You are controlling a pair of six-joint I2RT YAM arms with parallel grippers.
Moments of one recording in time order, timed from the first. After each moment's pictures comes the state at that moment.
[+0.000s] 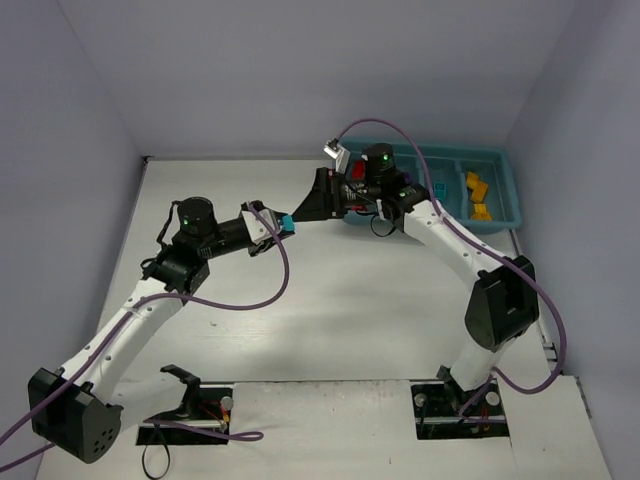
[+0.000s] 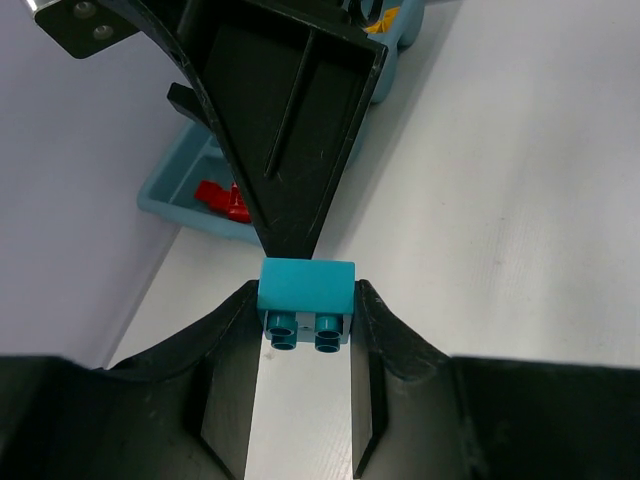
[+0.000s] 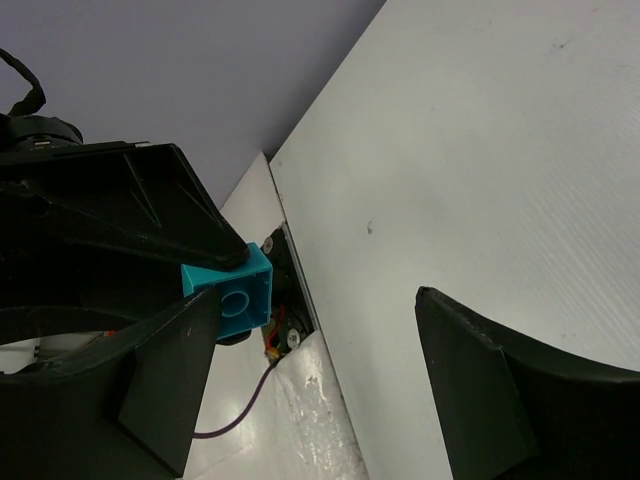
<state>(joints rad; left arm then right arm) -0.43 1.08 0.95 -0.05 0.71 0.54 0.52 1.71 1.45 -0.16 -0.91 0.56</state>
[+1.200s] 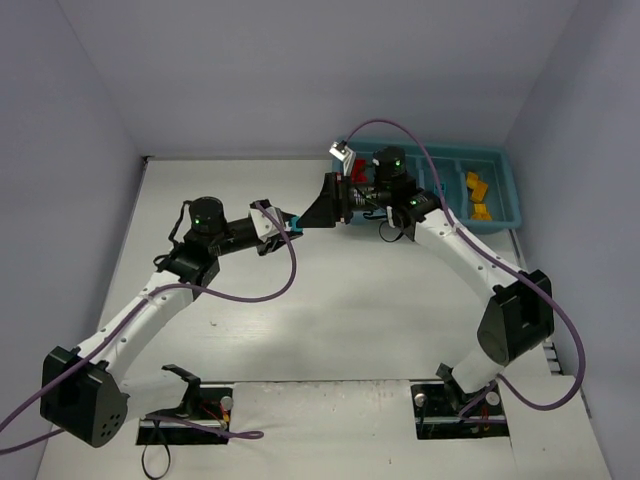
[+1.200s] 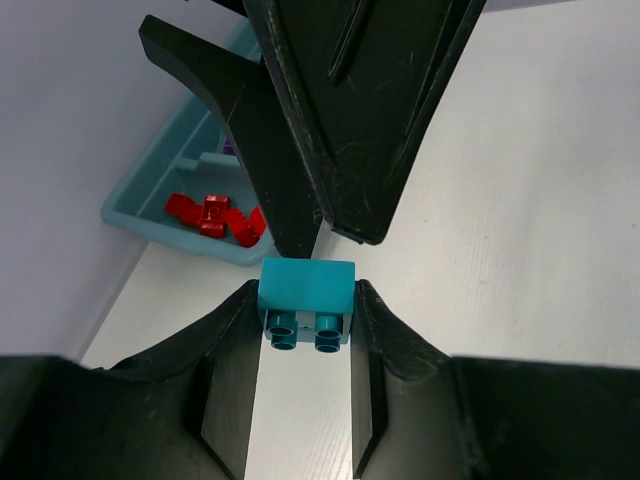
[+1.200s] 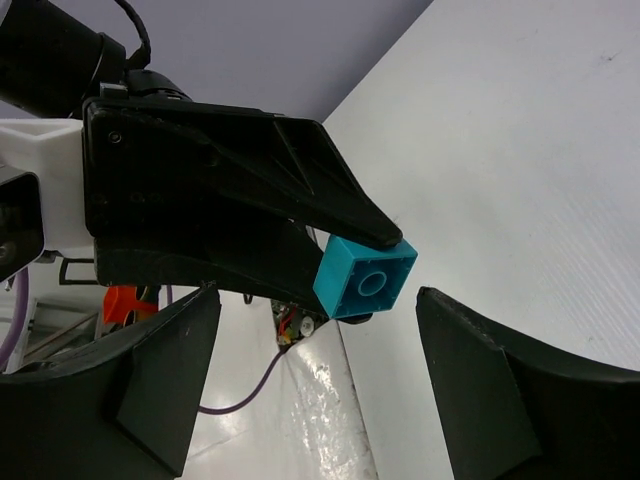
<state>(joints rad) -0.43 1.16 0.91 0.10 0.74 0.47 0.50 1.59 1.36 -0.11 -0.97 0.55</state>
